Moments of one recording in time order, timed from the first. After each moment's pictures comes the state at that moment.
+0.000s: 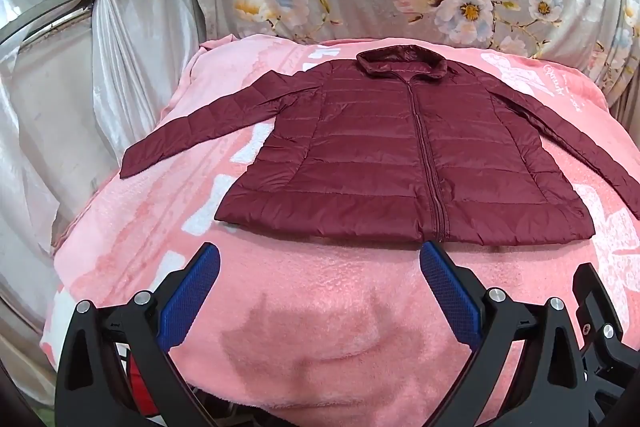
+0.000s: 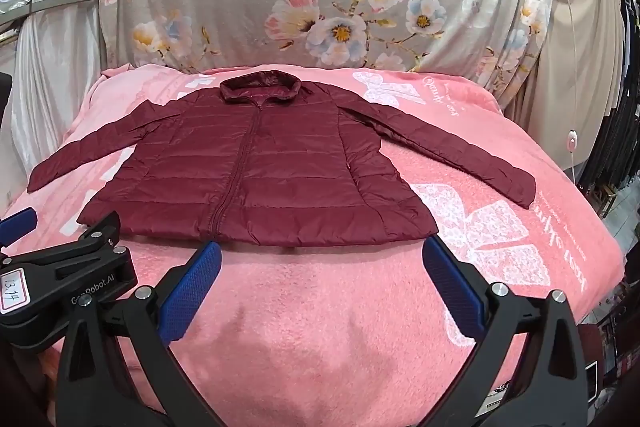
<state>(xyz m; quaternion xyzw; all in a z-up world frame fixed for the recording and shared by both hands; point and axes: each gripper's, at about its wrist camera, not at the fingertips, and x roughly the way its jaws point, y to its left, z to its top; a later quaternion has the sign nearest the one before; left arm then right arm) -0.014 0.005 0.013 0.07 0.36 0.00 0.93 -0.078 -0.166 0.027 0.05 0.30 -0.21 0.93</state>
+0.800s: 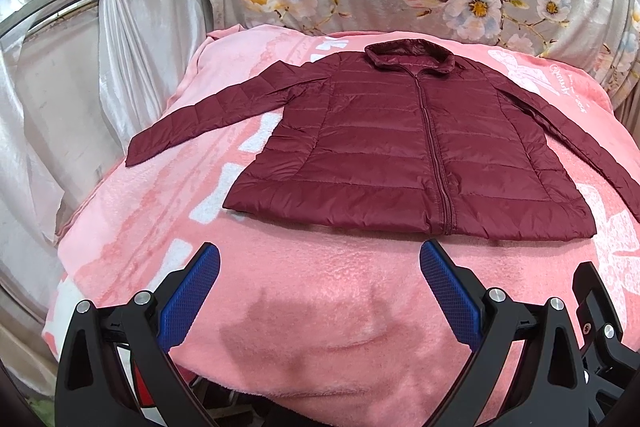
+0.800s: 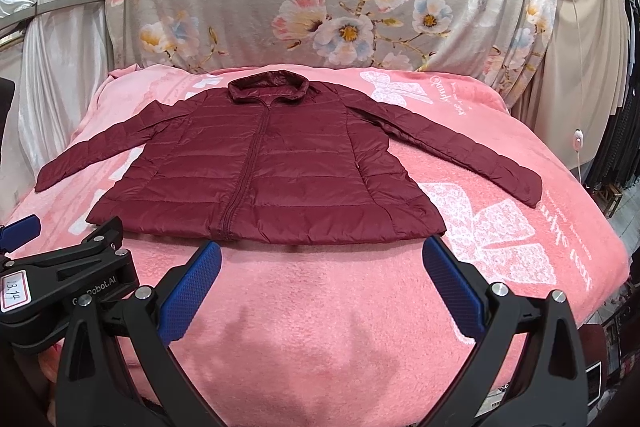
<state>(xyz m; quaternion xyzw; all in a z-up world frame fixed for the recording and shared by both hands) -0.018 0.012 0.010 0.06 0.37 0.01 0.93 -0.082 -0.145 0.034 0.06 0.30 -0.20 0.93</state>
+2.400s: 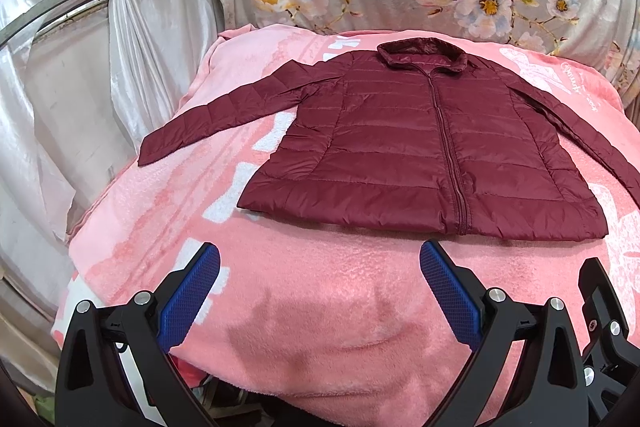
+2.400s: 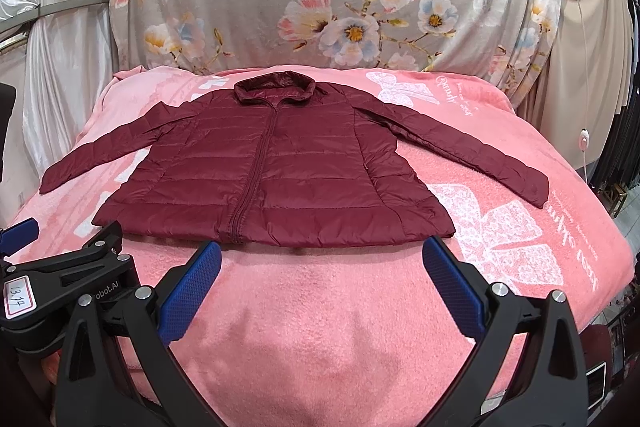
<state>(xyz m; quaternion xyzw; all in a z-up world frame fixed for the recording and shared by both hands) -0.019 0.020 0.007 0.07 0.37 0.03 0.93 -0.078 -0.143 0.033 0.06 0.30 -0.19 0.93</state>
